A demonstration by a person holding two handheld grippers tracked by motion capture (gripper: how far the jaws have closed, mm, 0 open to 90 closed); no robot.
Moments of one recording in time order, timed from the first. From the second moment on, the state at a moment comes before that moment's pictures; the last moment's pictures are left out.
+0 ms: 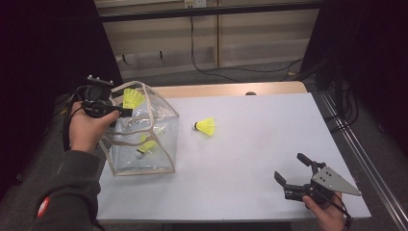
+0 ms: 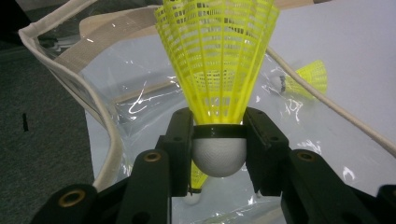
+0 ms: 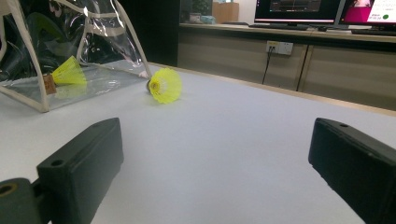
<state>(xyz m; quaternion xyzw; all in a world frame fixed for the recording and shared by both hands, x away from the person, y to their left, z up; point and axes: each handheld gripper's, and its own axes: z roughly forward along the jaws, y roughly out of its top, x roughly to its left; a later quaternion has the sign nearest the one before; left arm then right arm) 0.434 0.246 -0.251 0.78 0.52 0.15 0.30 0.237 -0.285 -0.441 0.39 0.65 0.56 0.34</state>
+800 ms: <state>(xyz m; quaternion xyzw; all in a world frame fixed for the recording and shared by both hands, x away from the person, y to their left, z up) 0.453 0.246 -0.263 0.77 0.55 0.17 0.29 0.237 -0.286 -0.441 0.39 0.65 0.56 0.34</state>
